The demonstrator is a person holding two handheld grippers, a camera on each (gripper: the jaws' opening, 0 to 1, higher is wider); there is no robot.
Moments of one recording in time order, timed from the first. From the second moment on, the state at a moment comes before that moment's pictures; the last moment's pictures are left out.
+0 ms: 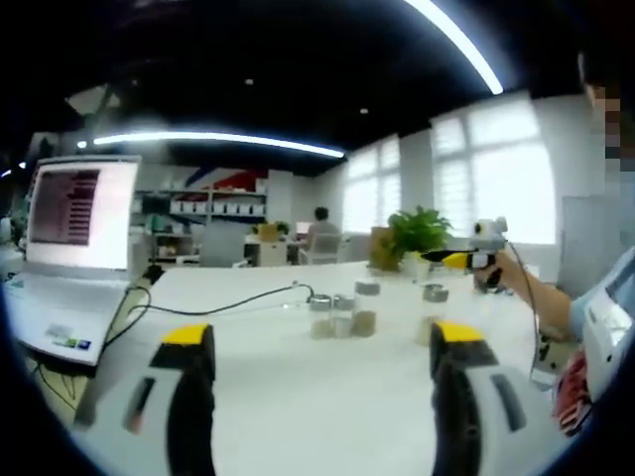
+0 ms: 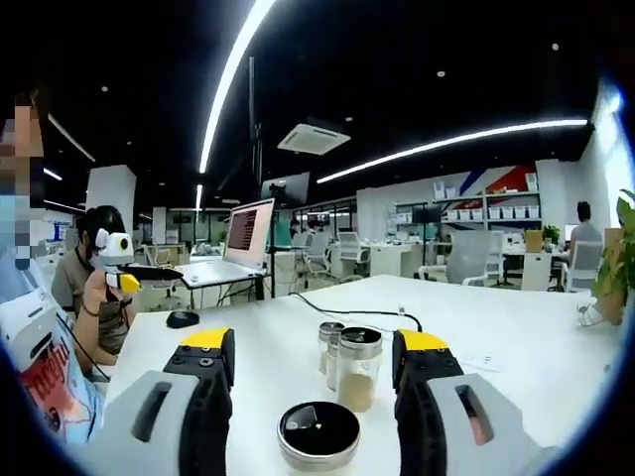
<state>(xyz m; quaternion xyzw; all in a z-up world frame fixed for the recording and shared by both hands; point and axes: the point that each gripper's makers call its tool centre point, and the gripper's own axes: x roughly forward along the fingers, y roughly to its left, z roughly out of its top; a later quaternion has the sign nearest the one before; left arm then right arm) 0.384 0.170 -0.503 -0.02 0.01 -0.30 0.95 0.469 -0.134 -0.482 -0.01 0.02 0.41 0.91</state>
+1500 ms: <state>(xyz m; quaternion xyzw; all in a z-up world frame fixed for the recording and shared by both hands) 0.398 0.163 -0.522 -0.03 0.04 -0.31 0.95 0.585 -0.102 -0.598 0.02 0.04 0.59 0.80</state>
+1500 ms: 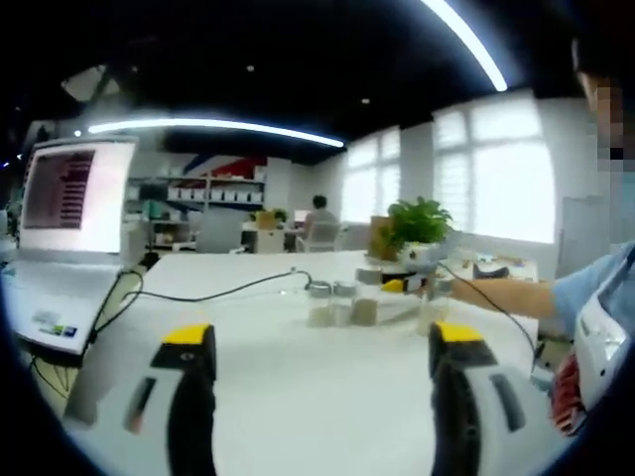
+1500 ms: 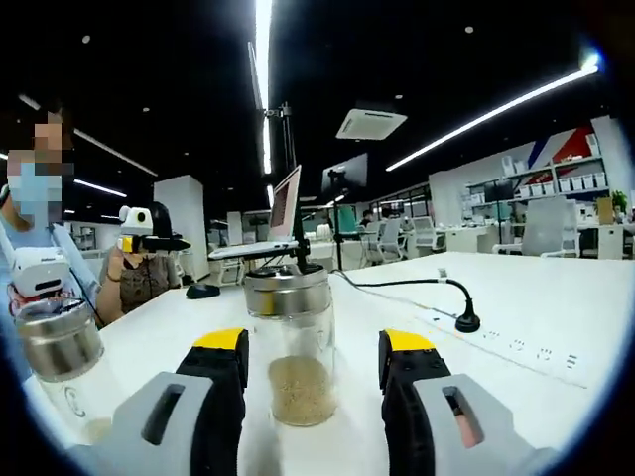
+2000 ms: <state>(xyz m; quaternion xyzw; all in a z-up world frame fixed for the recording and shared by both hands) 0.401 0.164 -0.523 -0.03 0.05 -0.30 0.95 0.582 -0.072 -0.609 -0.01 0.03 0.63 0.77</state>
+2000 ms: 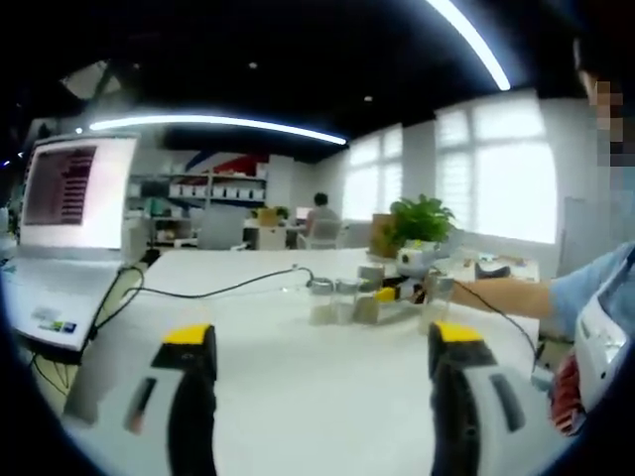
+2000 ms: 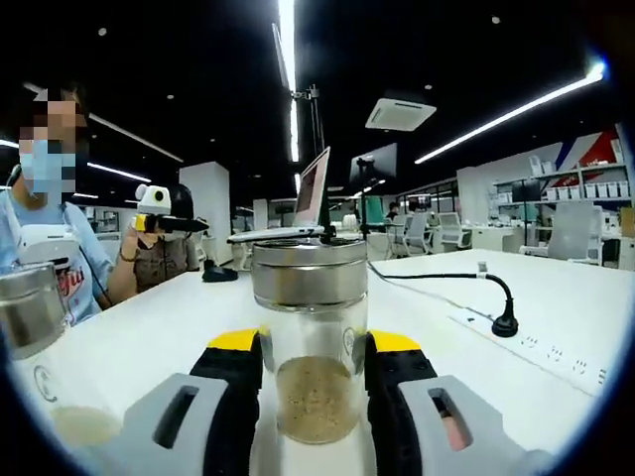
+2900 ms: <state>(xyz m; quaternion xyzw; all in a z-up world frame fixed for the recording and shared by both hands) 0.404 0.168 -0.523 -0.04 0.05 -0.30 0.95 0.579 -0.088 -0.610 -0.01 0.02 0.61 0.80</state>
